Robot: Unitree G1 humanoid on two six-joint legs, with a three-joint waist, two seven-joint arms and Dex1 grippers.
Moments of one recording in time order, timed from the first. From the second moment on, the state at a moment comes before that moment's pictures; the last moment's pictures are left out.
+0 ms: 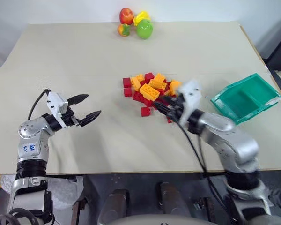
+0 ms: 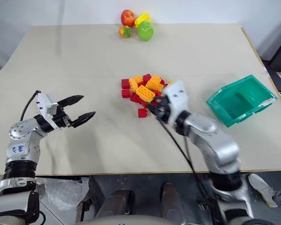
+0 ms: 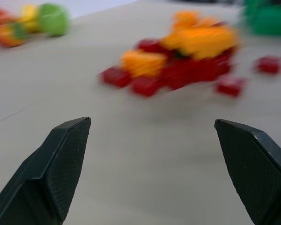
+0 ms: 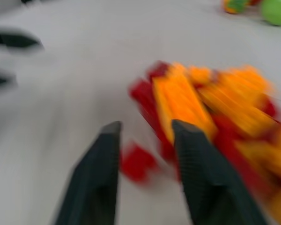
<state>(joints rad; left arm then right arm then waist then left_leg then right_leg) -0.43 0.58 0.22 0.43 -0.44 -0.08 -1.11 -0.55 -0.24 0.14 -0.36 0.42 0.85 0.34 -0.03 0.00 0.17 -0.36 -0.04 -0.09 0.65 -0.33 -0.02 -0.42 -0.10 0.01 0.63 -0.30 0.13</state>
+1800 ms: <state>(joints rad) -0.43 0.52 0.25 0.40 -0.48 -0.04 -1.08 -1.19 -0.10 0.14 1.04 -0.08 0.22 0.33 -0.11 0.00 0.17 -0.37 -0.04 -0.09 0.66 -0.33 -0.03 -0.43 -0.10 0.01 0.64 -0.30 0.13</state>
